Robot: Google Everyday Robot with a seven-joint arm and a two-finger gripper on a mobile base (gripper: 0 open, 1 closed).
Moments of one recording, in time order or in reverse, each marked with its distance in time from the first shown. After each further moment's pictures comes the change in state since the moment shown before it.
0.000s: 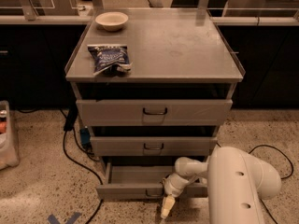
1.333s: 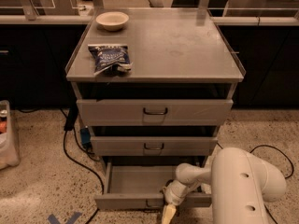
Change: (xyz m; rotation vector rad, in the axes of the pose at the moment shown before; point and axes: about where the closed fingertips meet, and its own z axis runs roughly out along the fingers) arm 0.012 0.046 0.013 -0.069 0.008 0.036
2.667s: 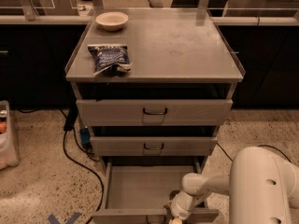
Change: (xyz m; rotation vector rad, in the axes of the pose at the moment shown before) arm 0.009 0.075 -0.024 -0.046 -0.001 0.055
